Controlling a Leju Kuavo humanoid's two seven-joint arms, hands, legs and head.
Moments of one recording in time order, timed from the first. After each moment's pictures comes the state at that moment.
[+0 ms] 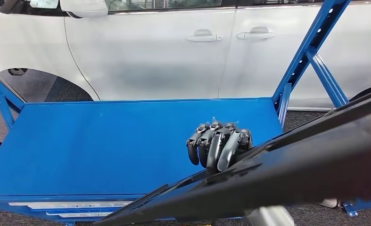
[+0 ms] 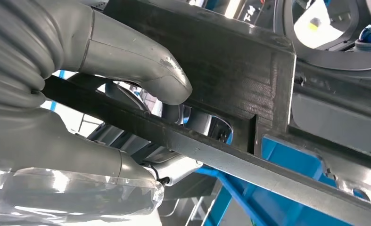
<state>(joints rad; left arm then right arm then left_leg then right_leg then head) -0.11 -0.07 1.23 -0.23 -0.12 -0.05 -0.47 -0.35 -0.04 0.56 -1.92 -0.34 0.42 -0.67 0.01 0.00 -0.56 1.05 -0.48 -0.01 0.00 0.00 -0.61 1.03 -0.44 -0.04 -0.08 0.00</state>
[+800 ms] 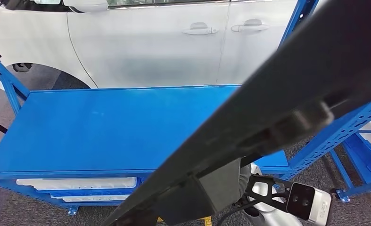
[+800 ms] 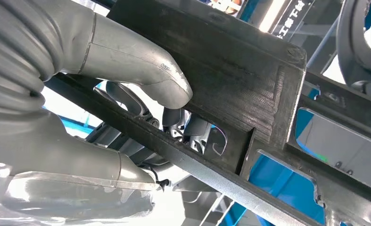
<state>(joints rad) -0.11 -0.07 1.22 -0.23 -0.12 -0.08 -0.42 -0.31 -0.13 0.61 -1.97 -0.21 0.29 -0.63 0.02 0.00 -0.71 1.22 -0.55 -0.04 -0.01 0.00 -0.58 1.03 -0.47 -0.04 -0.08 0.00</state>
